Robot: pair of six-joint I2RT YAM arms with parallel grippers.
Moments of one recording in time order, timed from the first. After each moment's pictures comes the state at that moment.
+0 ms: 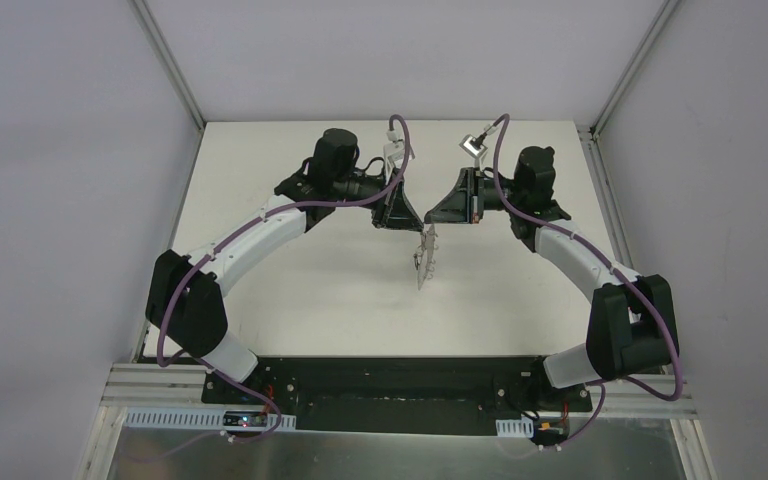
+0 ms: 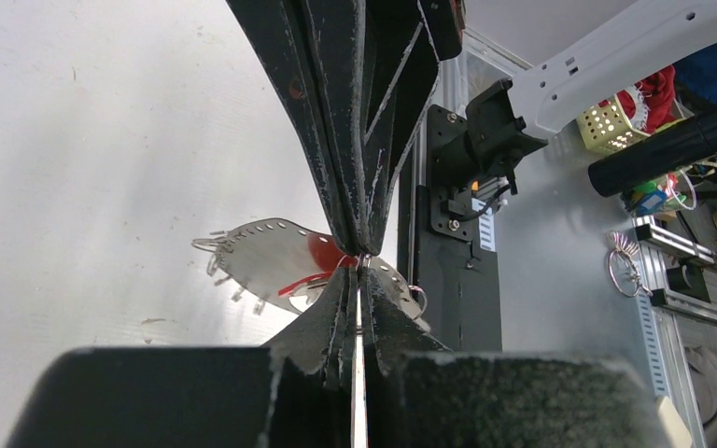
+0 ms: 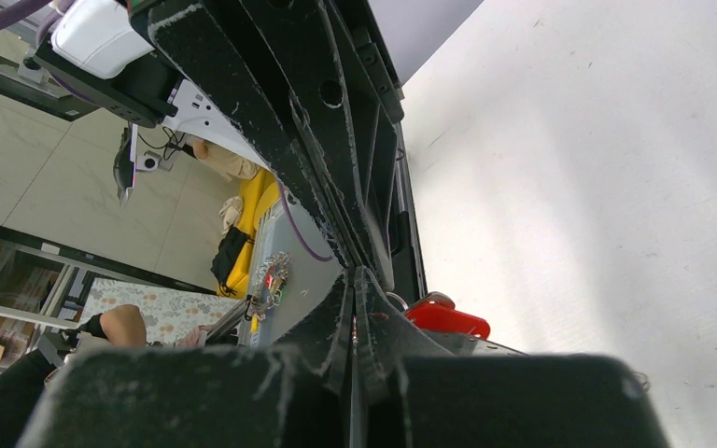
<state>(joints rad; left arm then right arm) -0.59 1.56 1.30 -0.15 1.00 -0.17 0.28 1.45 0.96 0.40 -1.32 0.80</state>
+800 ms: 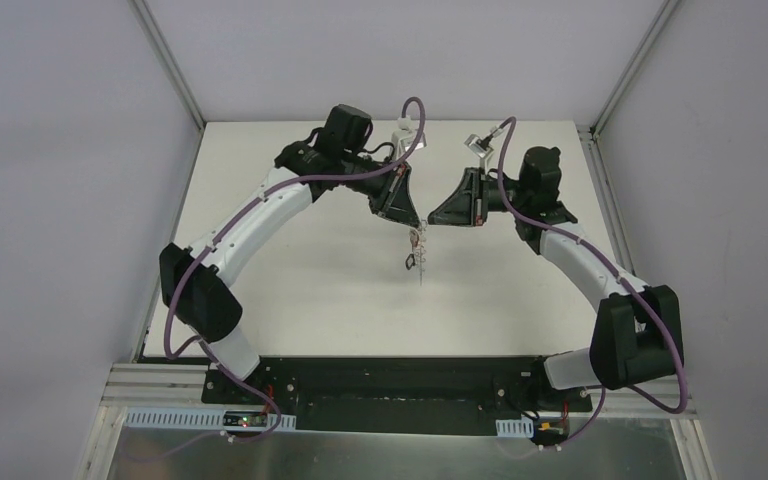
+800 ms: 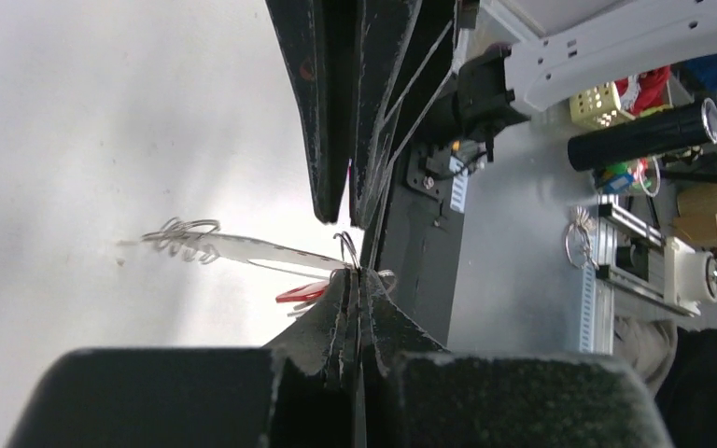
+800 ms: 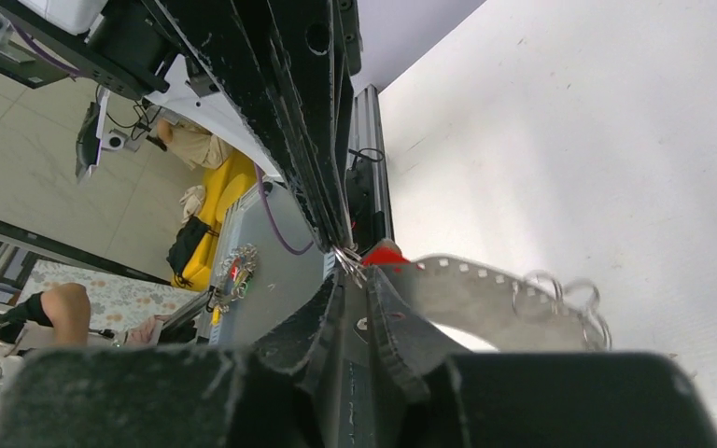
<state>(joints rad) -0.60 1.64 1.61 -0.62 0.93 -0.09 0.27 1.41 0.95 0.35 -1.32 0.69</state>
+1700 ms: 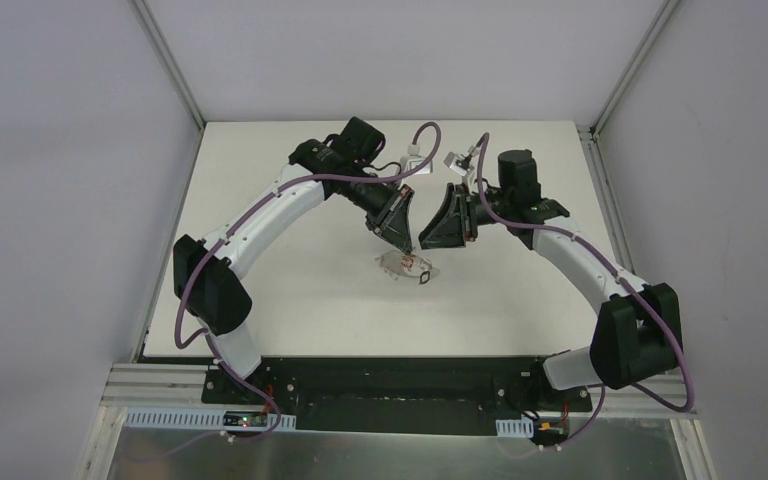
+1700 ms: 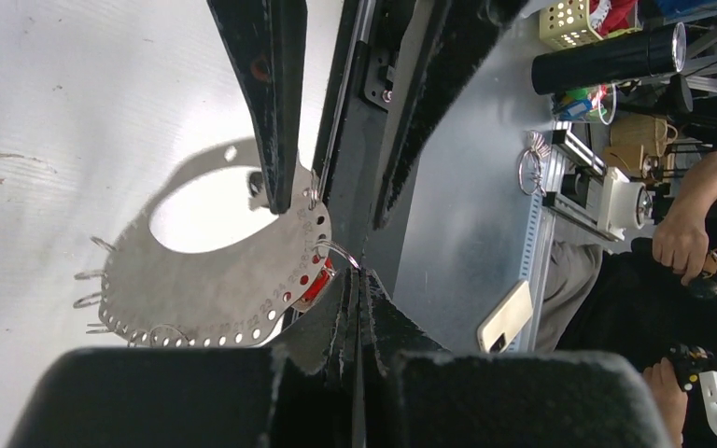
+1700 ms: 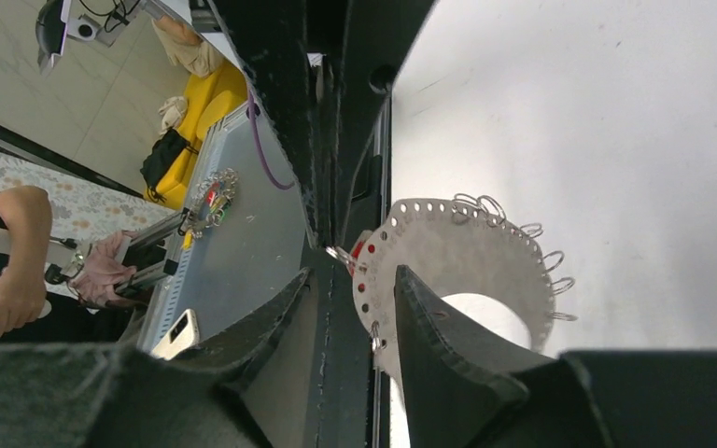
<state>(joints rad) -0.64 1.73 1.73 -1.02 0.95 0.05 0.35 1.41 1.01 -0.09 -1.38 0.18</state>
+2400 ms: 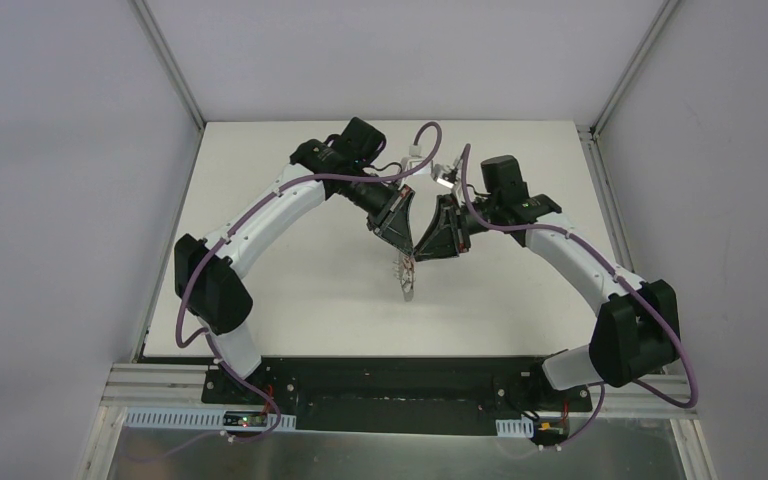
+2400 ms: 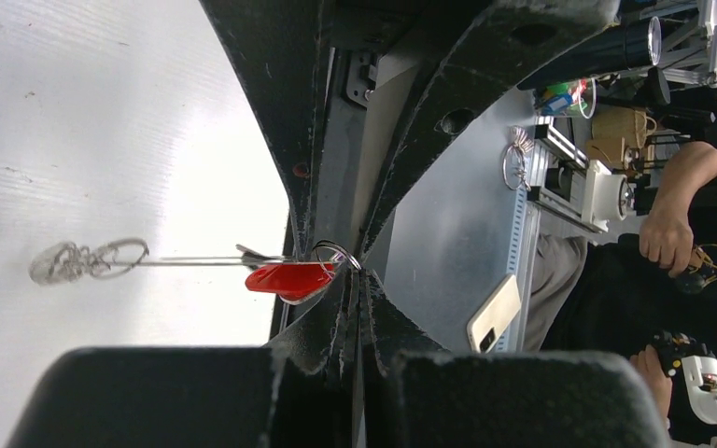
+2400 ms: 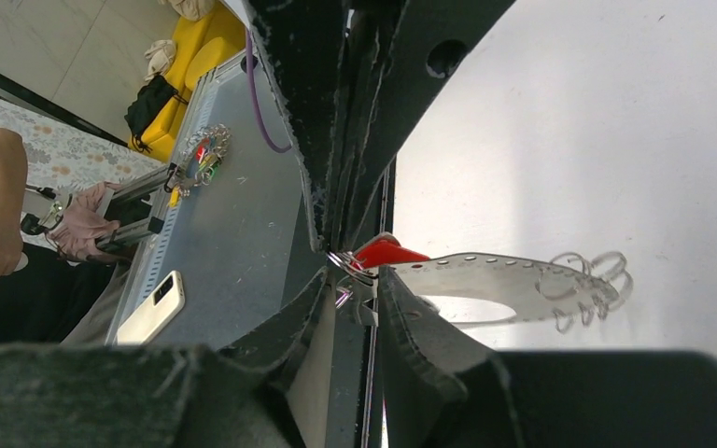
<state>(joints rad) -0.64 1.74 1.73 -1.02 0.99 0.05 0.43 1.43 1.10 -0.44 -1.34 -0.16</state>
